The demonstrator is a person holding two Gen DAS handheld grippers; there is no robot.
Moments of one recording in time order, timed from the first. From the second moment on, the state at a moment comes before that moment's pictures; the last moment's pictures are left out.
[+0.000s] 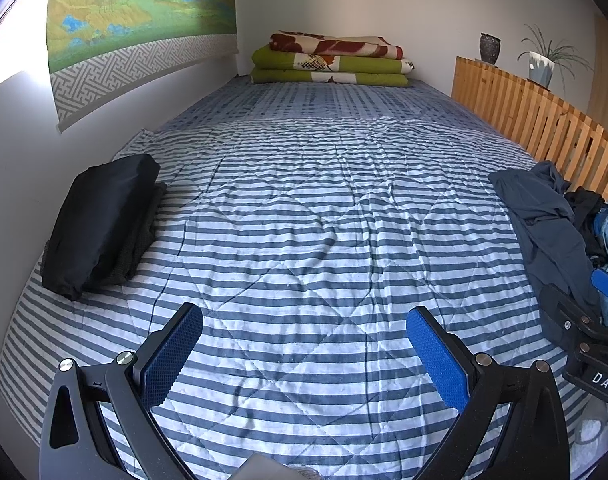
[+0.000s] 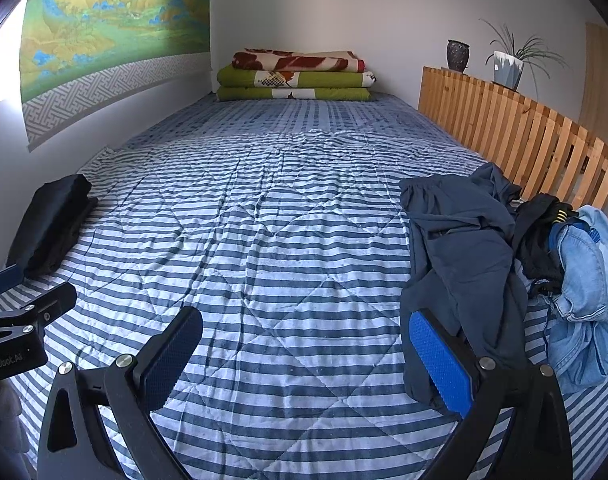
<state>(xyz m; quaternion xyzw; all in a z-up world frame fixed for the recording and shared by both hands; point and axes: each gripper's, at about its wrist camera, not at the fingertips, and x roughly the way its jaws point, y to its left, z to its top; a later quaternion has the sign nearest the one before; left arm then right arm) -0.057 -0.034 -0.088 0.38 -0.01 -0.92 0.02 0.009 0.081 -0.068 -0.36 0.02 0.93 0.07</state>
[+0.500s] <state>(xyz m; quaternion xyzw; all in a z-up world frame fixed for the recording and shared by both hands) -0.055 -0.021 -0.089 0.39 -0.02 -0.92 0.00 0.018 0.119 -0.068 -0.34 0.02 0.94 0.09</state>
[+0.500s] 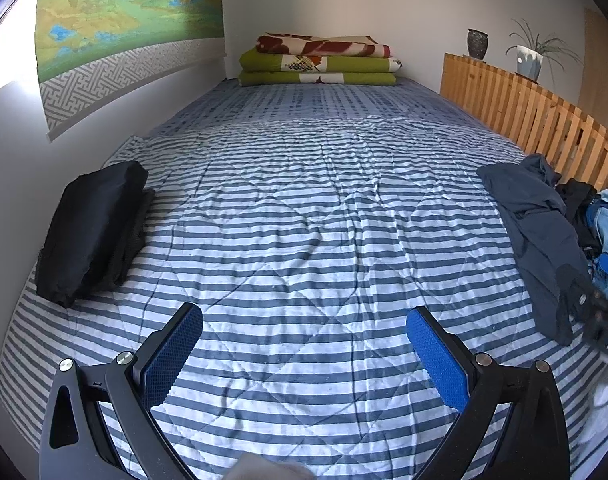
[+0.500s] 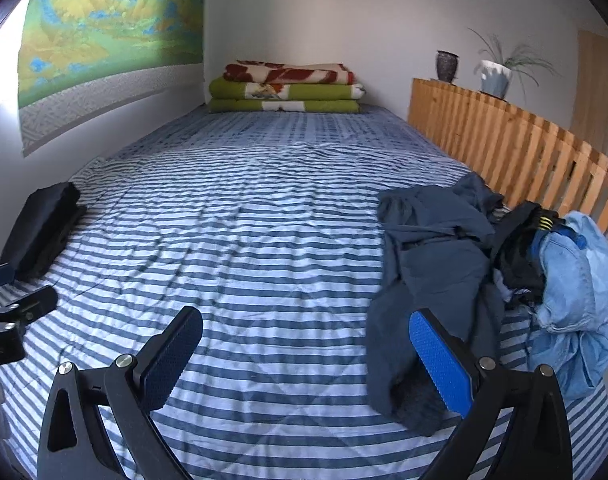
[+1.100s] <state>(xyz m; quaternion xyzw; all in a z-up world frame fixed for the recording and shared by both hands) -0.068 -0.007 -0.114 0.42 -0.02 -0.91 -0.04 0.012 0.303 -0.094 -0.39 0.19 0.88 0.20</state>
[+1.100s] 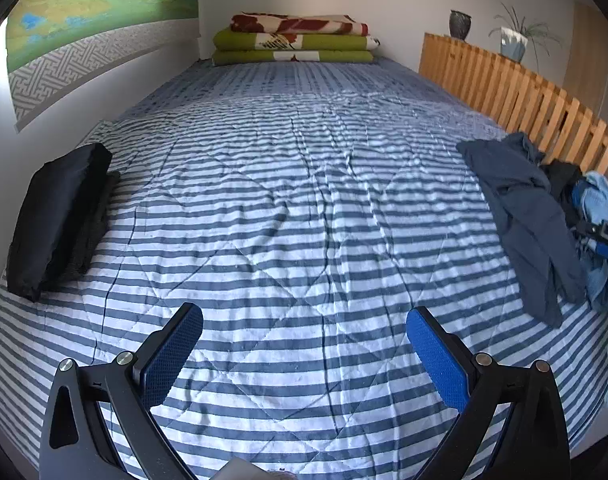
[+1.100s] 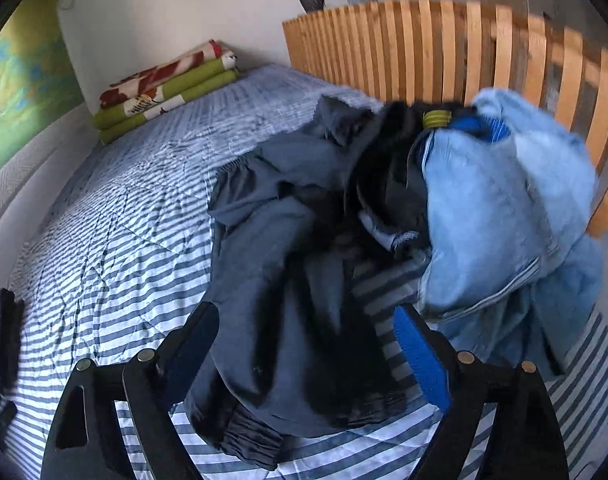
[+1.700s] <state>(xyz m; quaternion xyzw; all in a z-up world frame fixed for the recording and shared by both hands) -0.079 -0.012 -0.127 0.44 -0.02 -0.90 -0.03 -0.042 0.374 -0.064 -0.38 0.15 0.87 0.27</state>
